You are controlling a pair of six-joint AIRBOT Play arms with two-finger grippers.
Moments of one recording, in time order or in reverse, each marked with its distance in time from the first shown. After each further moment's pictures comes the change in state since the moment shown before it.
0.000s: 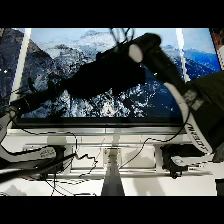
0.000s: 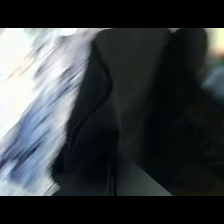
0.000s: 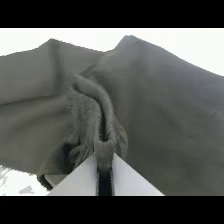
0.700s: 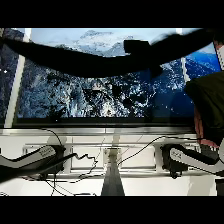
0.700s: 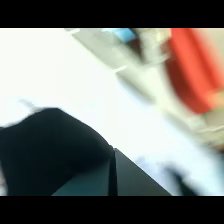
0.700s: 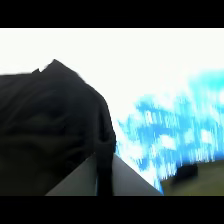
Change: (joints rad) left arm 0.268 0.146 0.601 0.323 0.014 -0.175; right arm -0.750 0.268 -0.064 0.027 0.205 0.020
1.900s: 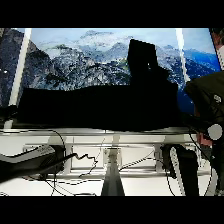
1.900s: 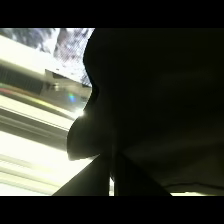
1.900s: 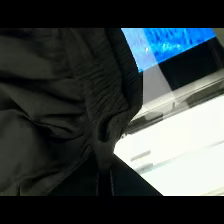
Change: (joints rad) left arm 0.159 -0.064 -0.251 1.202 -0.185 -0.189; right arm -0.057 0.946 -1.203 0.013 0.080 0.191
